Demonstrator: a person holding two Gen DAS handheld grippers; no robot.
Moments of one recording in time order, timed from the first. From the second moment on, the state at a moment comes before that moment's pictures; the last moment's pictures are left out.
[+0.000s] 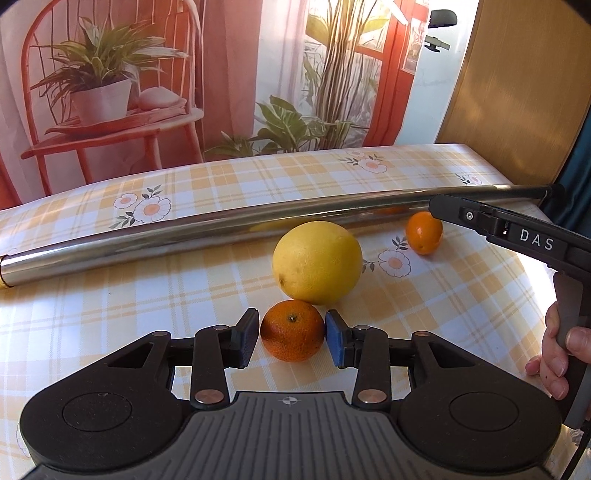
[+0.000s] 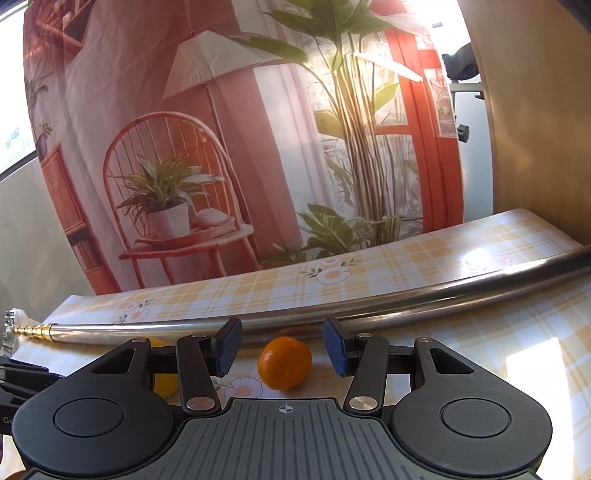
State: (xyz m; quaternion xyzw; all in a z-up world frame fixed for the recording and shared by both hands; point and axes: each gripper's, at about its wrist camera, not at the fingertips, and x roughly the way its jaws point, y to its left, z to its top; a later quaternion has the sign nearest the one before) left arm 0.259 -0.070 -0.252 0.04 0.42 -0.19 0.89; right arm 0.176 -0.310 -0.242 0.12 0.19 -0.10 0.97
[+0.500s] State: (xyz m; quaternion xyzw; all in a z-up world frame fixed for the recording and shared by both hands) left arm 0.249 -0.066 -0.246 0.05 0.41 -0.19 0.89; right arm 0.191 -0.313 -0.253 0.13 0.23 -0.10 0.96
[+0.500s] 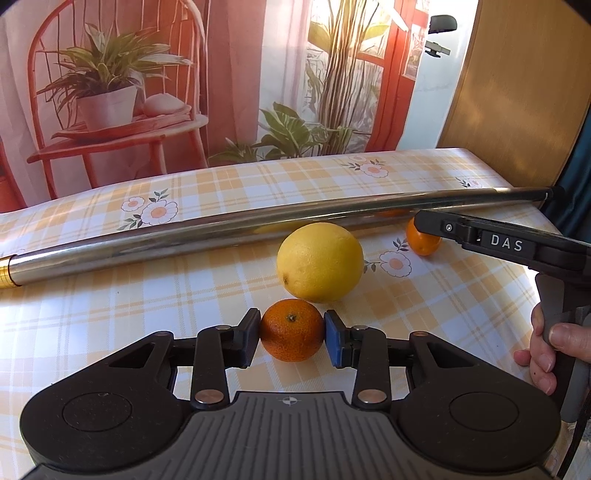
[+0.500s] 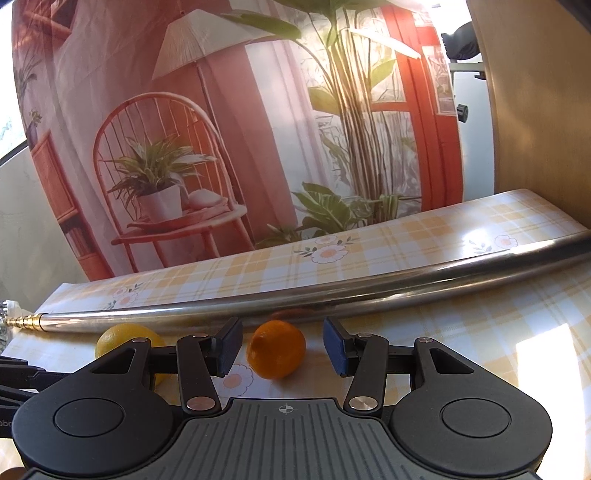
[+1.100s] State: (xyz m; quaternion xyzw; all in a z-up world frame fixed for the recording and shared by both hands) left arm 0.221 -0.061 -0.233 0.03 0.39 -0.18 0.90; right arm 0.197 -0.310 -0.259 0.14 0.26 -0.08 0.95
